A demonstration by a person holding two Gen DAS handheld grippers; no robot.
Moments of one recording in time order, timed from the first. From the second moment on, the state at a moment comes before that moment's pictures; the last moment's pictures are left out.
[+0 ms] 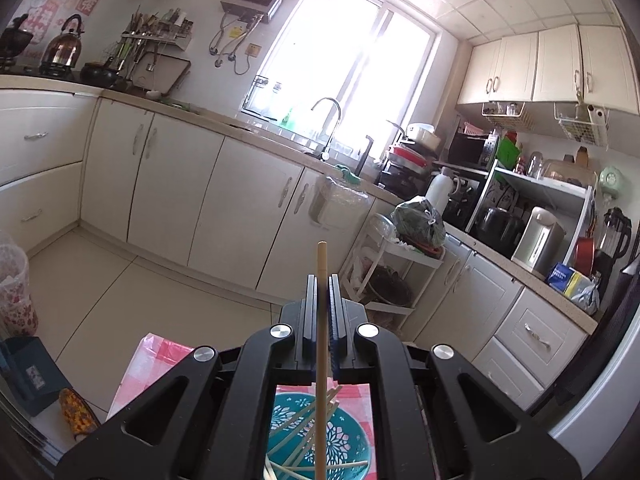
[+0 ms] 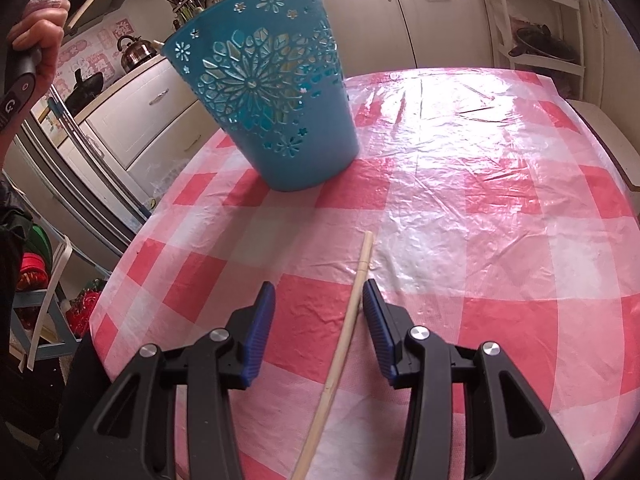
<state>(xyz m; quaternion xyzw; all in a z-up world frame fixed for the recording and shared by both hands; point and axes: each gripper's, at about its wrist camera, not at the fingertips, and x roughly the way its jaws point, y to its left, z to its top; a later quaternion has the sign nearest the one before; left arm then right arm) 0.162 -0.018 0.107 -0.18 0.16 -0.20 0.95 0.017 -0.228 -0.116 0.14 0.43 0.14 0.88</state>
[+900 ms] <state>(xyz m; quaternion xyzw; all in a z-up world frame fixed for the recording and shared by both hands) 0.196 -0.036 0.067 -0.20 0.14 -0.16 0.96 0.013 -0.239 -0.117 0.18 0.42 0.15 0.88</state>
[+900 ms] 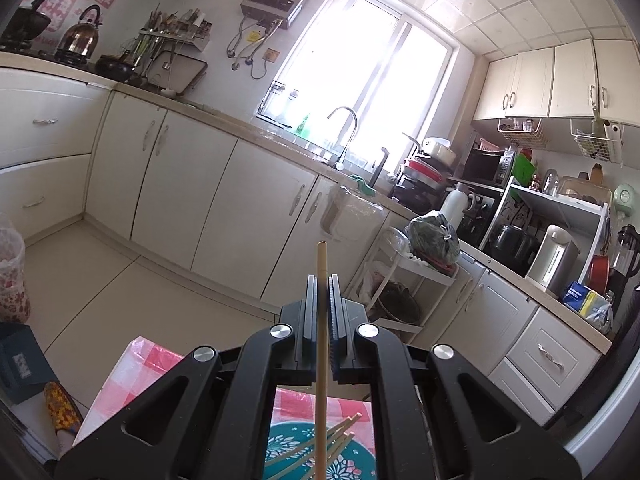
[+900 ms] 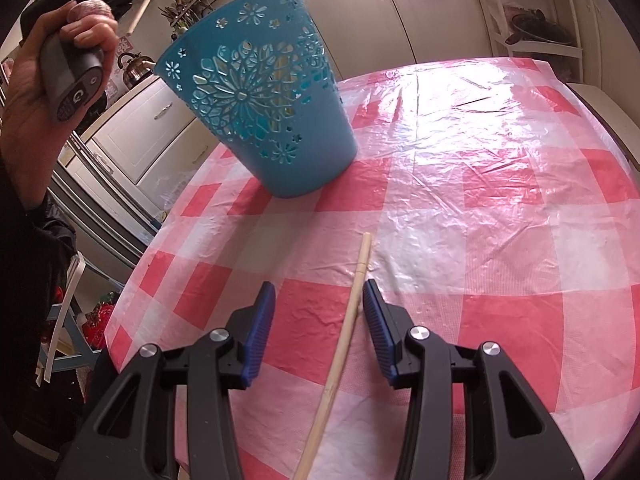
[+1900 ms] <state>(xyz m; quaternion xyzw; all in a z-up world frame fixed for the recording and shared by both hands) 0.193 -0.052 0.053 -0.17 0.10 -0.11 0.97 0.013 -0.240 -0.117 0.18 0.42 0.15 0.88</state>
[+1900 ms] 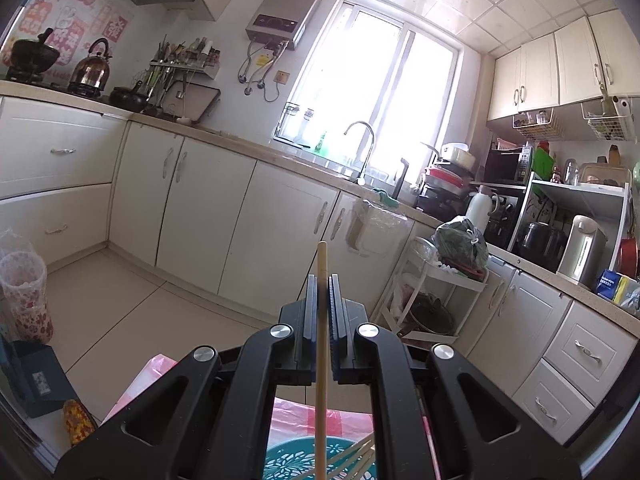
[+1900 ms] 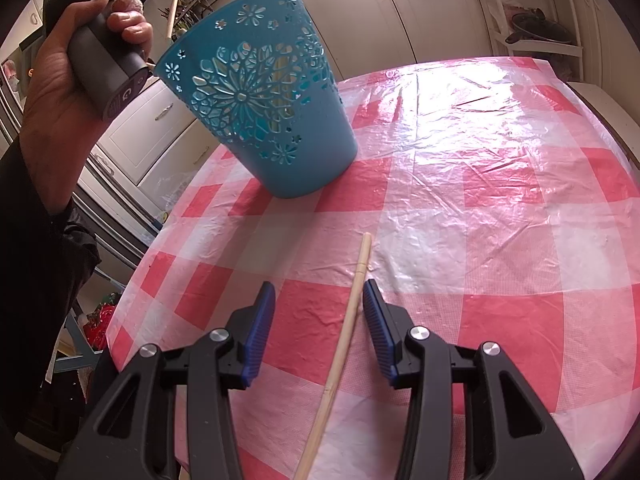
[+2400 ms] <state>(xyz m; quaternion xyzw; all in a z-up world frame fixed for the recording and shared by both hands) 0.193 -0.056 0.056 -0.16 0.11 -0.12 0.97 0.013 -0.240 -0.116 0.18 0.42 0.15 0.87</state>
